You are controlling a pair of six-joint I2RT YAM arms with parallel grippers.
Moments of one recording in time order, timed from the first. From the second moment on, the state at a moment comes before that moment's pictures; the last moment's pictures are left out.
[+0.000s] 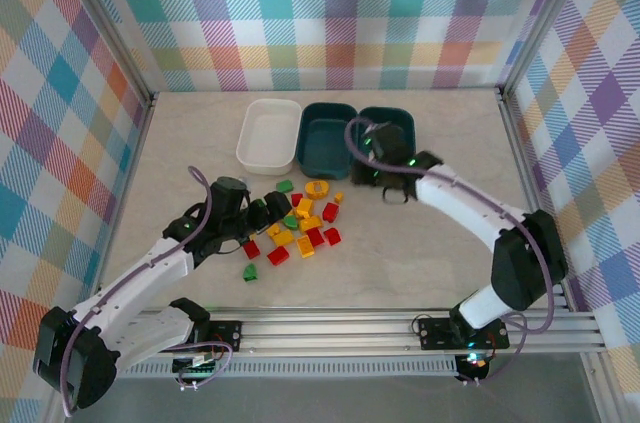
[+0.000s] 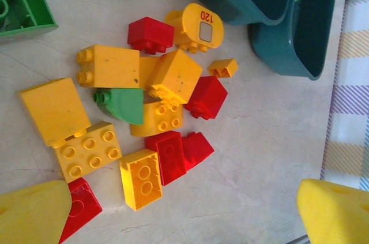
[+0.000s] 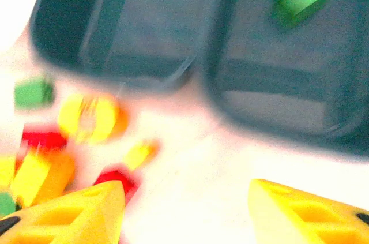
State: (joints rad) left arm -0.52 0.99 0.66 -0.44 0.17 -1.00; right arm 0.63 1.54 1.14 -0.54 0.10 0.41
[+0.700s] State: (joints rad) left arm -0.52 0.84 0.48 -0.44 0.14 -1.05; right arm 0.89 1.75 1.02 -0.52 -0.03 0.38
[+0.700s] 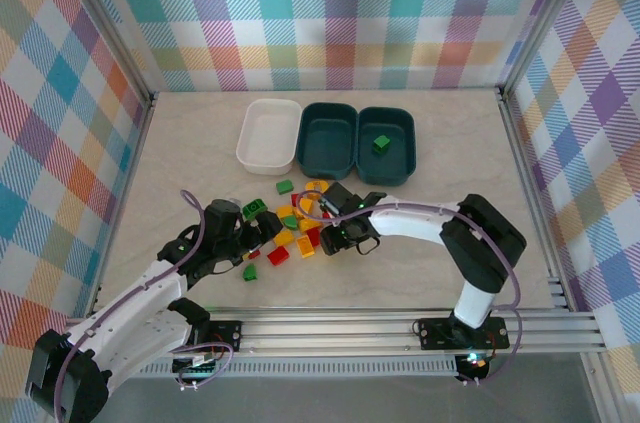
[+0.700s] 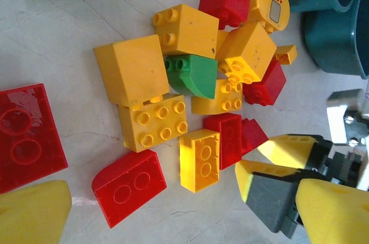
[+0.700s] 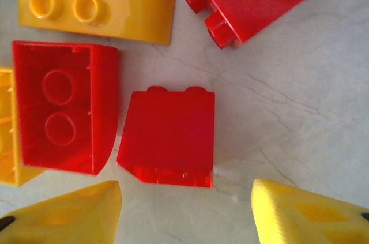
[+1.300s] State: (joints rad) left arm -0.52 0.86 0.48 -0.44 0.14 -1.05; right arm 0.89 1.79 1.06 -0.54 0.04 0.36
